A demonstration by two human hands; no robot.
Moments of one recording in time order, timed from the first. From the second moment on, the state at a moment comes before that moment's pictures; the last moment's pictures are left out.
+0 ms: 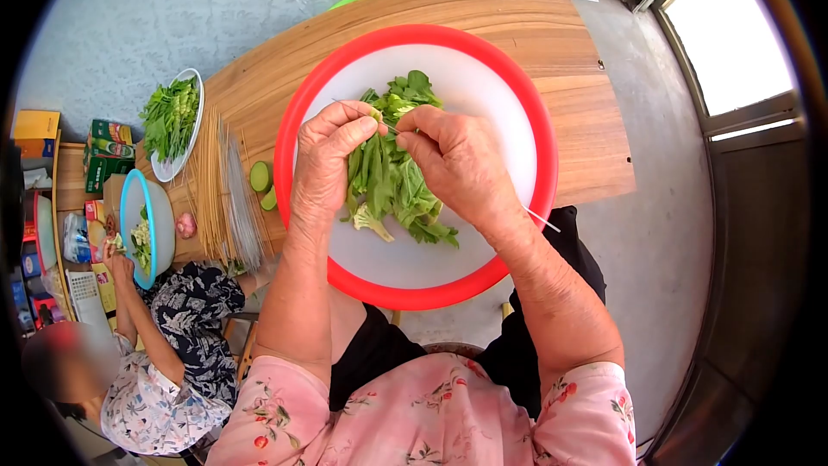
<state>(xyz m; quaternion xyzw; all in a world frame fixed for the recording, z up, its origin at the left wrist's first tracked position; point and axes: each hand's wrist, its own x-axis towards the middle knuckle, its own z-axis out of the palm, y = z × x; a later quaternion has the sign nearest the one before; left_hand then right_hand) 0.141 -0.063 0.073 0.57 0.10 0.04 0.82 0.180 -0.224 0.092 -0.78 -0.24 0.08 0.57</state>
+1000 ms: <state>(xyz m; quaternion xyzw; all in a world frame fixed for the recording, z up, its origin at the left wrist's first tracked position) 0.142 -0.051 0.069 0.44 0.15 0.13 0.88 0.169 -0.207 0.074 -0.77 -0.14 0.00 0.62</state>
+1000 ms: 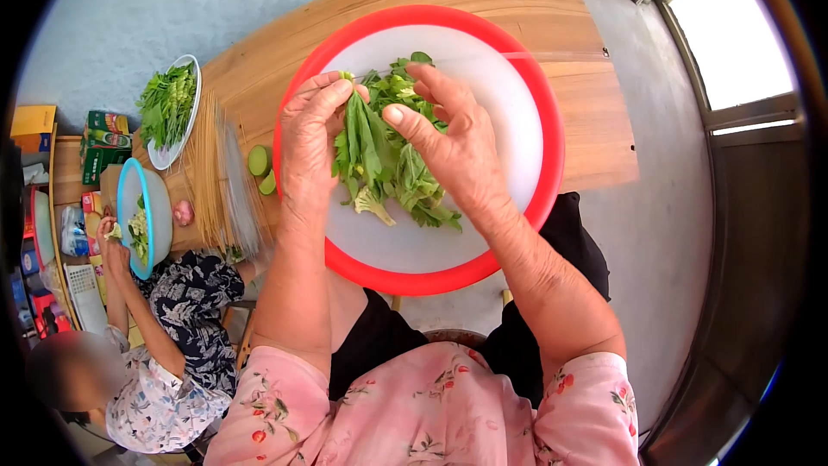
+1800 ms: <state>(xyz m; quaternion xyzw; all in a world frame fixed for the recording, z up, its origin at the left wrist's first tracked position) 0.147 -0.029 0.019 0.96 0.09 0.10 0.24 0.215 -0.256 0.094 -0.45 0.01 0.14 0.88</state>
